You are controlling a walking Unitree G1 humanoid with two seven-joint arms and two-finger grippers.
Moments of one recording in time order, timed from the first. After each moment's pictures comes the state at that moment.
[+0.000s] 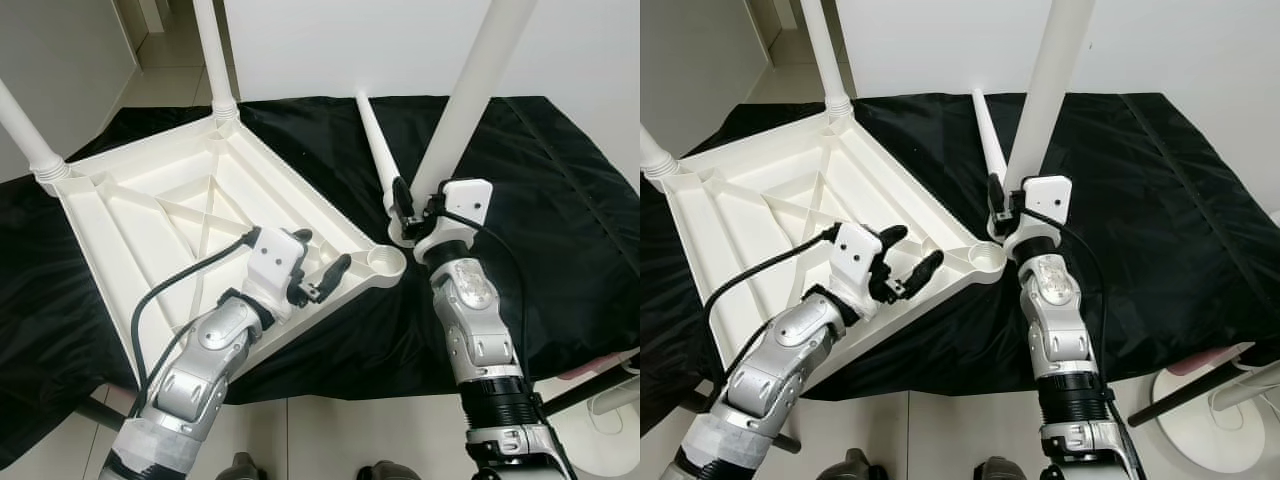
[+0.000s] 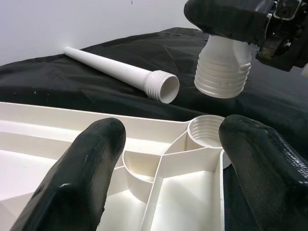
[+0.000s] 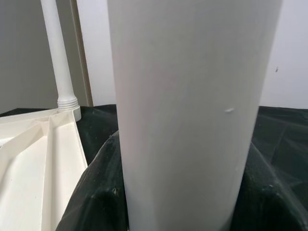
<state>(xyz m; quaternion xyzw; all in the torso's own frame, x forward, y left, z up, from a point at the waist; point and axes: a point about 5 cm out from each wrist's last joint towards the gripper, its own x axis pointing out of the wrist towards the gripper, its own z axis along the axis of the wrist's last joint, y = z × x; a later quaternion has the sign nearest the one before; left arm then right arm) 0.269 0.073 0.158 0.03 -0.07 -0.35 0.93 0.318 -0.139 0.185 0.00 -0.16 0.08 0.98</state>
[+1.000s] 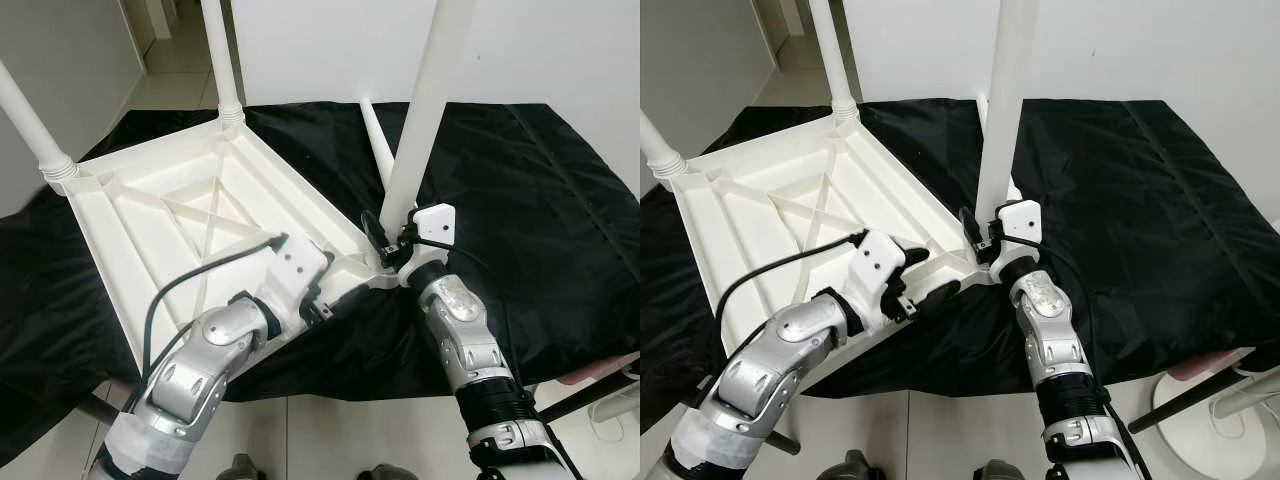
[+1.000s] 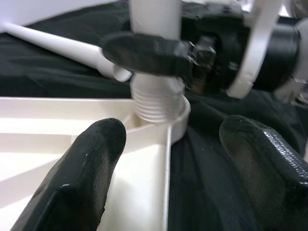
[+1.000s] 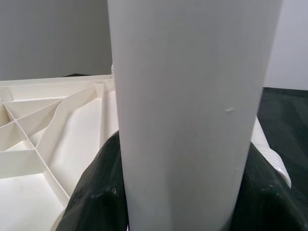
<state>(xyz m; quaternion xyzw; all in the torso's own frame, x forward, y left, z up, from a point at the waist) 0.255 0.061 0.165 0.05 0.00 -0.44 0.90 0.322 -0.131 0.149 -0.02 -0.11 0.19 0.97</state>
